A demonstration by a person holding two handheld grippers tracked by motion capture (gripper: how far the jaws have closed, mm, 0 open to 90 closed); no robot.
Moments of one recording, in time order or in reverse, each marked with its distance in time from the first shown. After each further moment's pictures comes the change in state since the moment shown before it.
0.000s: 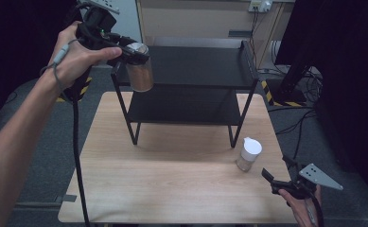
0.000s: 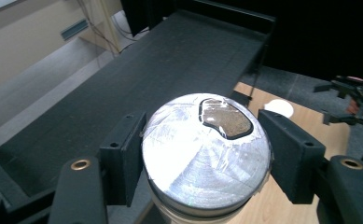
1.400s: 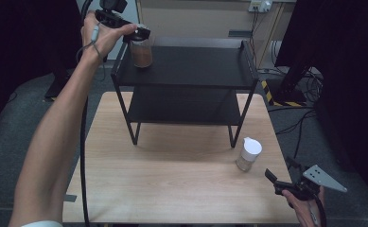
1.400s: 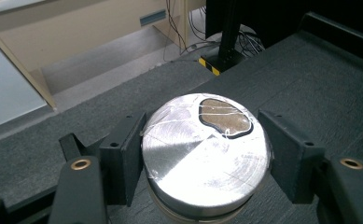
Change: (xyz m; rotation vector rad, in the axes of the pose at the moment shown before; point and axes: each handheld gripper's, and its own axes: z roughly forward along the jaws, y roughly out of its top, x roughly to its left) left arm 0.041 0.015 0.062 -0.003 0.257 -0.203; right arm -0.003 -0.004 -0.007 -0.002 -0.022 0.017
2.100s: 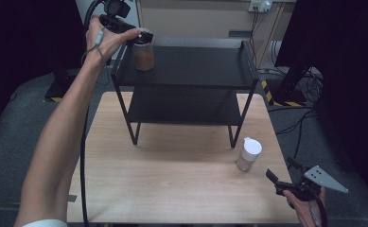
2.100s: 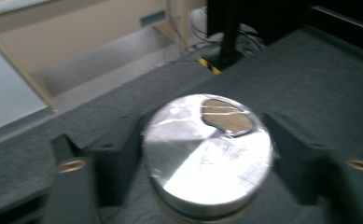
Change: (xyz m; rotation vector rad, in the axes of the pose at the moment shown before) left arm 0.003 -0.007 0.012 -0.007 -0.004 -0.027; right arm -0.001 -0.002 -0.002 -0.004 -0.008 0.007
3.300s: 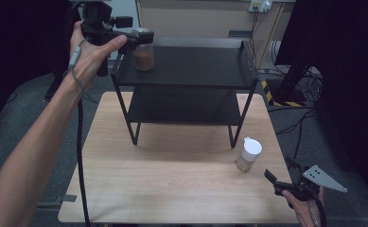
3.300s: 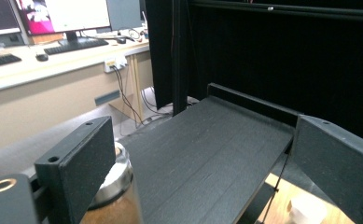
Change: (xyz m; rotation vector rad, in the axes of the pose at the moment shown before) left arm -0.022 -0.075 -0.062 -0.352 -0.193 0.111; right arm 0.001 0.002 0.002 -0.002 0.023 -0.006
